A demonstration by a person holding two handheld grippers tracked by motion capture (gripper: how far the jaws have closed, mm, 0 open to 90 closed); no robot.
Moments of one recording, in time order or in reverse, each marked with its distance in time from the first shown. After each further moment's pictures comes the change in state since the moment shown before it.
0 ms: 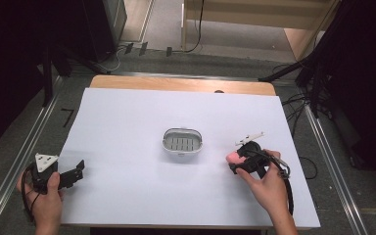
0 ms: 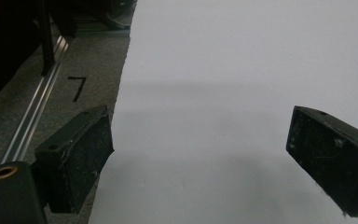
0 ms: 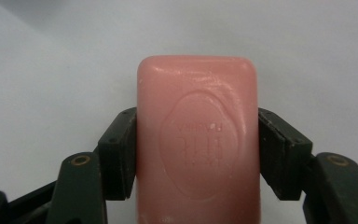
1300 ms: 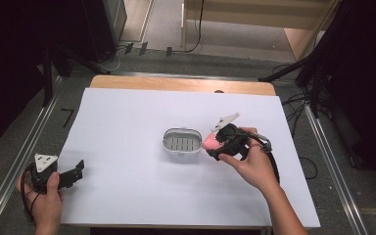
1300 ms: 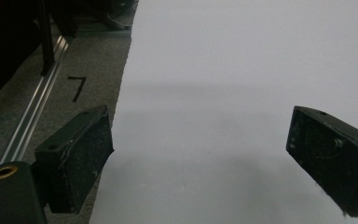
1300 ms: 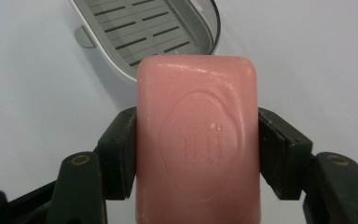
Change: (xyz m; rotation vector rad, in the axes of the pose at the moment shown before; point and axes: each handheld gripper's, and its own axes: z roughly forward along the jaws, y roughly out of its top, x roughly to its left) left arm 0.001 0.000 0.000 -0.005 -0.004 -0.007; right arm 0.027 0.071 -0.008 -0.109 0.165 -0.332
